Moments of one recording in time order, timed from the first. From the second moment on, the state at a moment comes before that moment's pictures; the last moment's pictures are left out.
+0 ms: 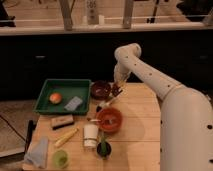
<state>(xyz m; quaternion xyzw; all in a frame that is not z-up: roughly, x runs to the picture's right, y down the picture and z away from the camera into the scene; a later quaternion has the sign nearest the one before) 0.096 -0.029 0.888 -0.24 -0.12 -0.23 0.94</state>
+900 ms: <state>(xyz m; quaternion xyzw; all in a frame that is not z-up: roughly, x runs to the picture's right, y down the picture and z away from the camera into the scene) 0.086 -0.046 0.844 -0.20 -0.13 -0.28 0.93</state>
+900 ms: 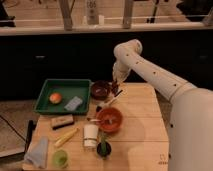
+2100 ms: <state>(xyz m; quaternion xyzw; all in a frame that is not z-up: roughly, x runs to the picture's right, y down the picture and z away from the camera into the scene) 0.038 -0.069 0.854 -0.18 -0.20 -0.40 0.88</state>
